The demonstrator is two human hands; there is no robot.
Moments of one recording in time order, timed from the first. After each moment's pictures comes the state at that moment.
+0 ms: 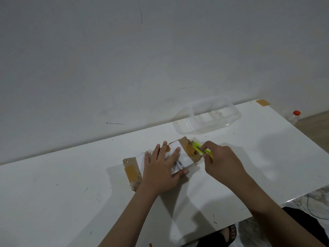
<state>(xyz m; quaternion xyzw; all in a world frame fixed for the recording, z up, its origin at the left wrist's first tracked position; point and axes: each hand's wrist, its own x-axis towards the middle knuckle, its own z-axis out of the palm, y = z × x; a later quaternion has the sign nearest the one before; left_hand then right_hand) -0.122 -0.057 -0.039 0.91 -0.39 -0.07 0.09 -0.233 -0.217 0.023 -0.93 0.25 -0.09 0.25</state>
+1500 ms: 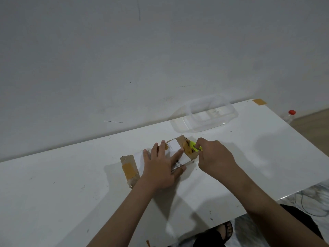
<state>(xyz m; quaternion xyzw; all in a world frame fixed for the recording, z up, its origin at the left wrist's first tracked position) -0.124 -0.062 -0.027 0.90 -0.42 -0.11 0.01 -0.216 -0.207 0.037 -0.95 0.27 0.01 0.17</state>
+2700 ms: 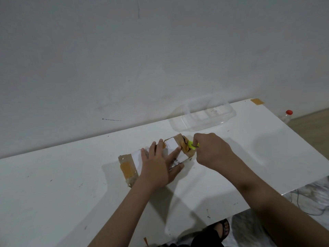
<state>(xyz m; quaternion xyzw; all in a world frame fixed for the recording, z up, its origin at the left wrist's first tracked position) -0.127 -0.062 -0.033 0.91 -0.40 -0.09 0.03 -0.208 -0.212 0.056 -0.96 0.25 0.06 0.14</state>
